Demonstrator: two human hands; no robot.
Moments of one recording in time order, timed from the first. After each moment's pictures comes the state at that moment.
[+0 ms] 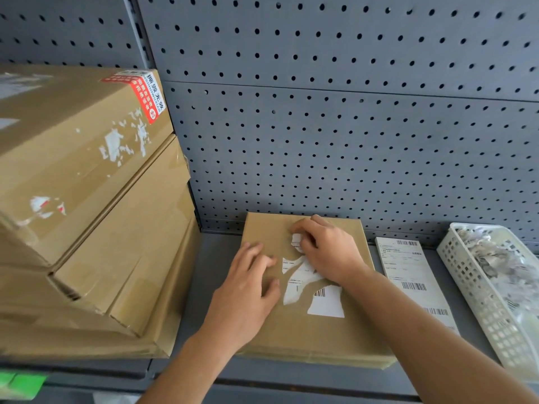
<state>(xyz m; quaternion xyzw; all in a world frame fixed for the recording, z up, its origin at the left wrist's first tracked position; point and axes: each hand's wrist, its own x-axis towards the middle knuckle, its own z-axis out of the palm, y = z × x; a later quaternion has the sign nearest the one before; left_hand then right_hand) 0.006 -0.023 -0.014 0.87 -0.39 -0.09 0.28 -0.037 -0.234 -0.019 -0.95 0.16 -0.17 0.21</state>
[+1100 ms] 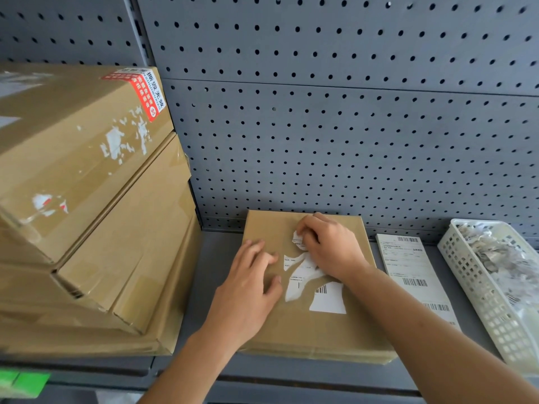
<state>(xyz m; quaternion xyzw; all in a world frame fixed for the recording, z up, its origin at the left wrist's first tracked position) 0.005 -0.023 -0.013 0.88 -0.38 -0.09 0.28 -0.036 -0.234 -0.020 -0.95 0.18 -0.18 0.21</state>
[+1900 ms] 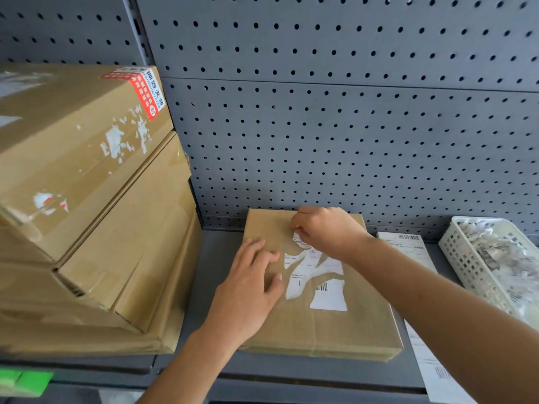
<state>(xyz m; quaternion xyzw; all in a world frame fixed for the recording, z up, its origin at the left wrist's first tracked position) 0.006 -0.023 -0.011 0.88 -0.38 -0.11 0.27 -0.015 -0.251 0.000 -0.99 0.00 -0.16 0.01</state>
